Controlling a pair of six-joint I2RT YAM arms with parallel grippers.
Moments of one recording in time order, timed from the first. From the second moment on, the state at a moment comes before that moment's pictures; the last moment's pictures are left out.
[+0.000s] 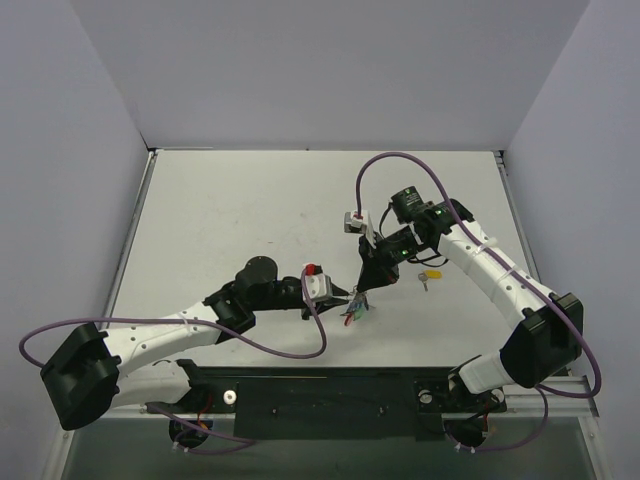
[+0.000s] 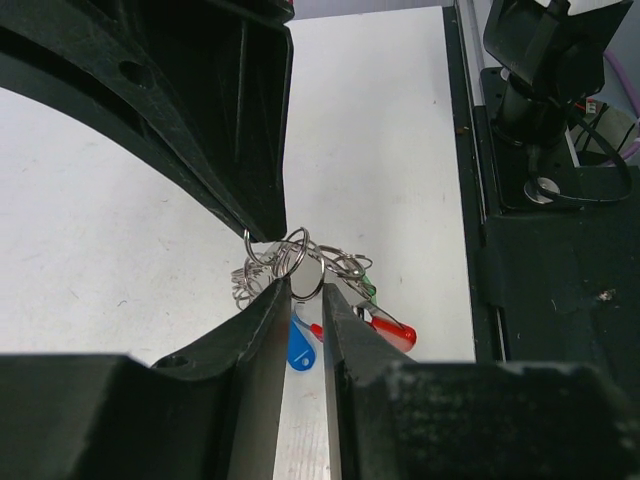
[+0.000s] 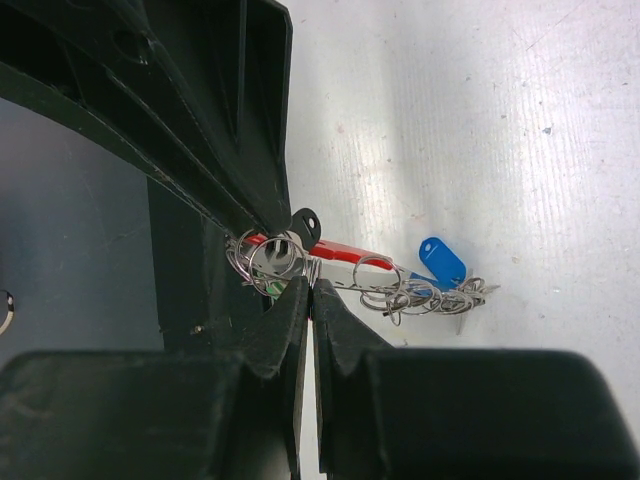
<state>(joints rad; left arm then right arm) -0.93 1.16 0.59 0.42 0.52 0.21 0.49 1.44 1.25 -1.05 -0.88 -0.66</state>
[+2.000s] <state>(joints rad) -0.89 1.17 0.65 0.33 0.43 0.00 0.50 1.47 1.28 -1.08 -0.88 -0.68</state>
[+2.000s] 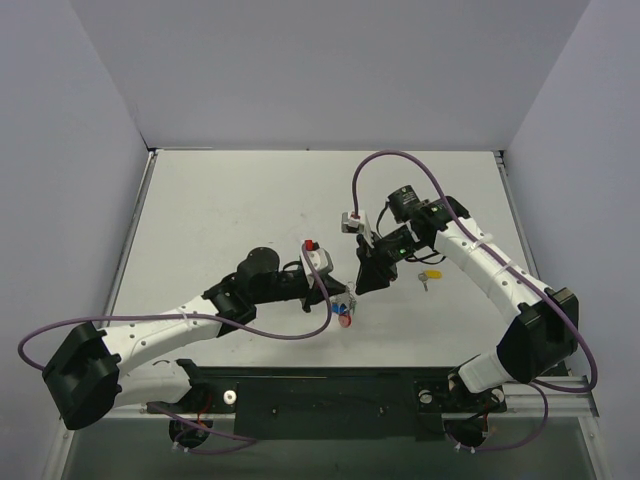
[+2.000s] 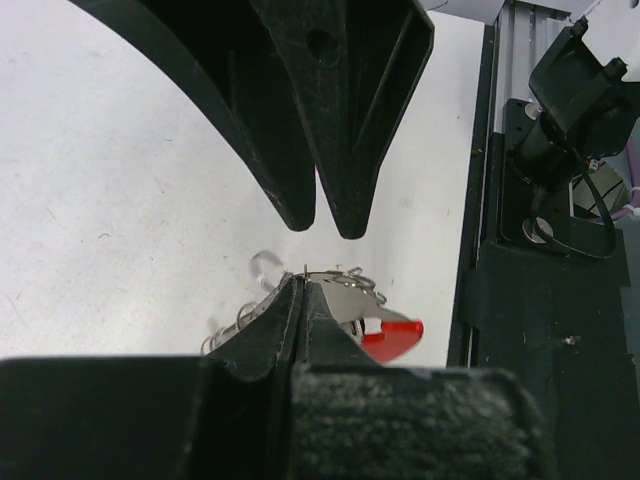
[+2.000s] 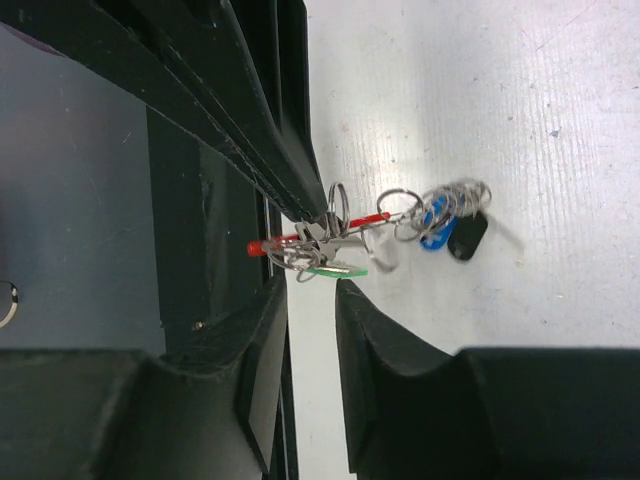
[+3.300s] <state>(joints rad) -0.83 1.26 0.73 0.28 0.67 -0.12 0.51 1.47 1.32 -1.24 -0.95 -1.11</state>
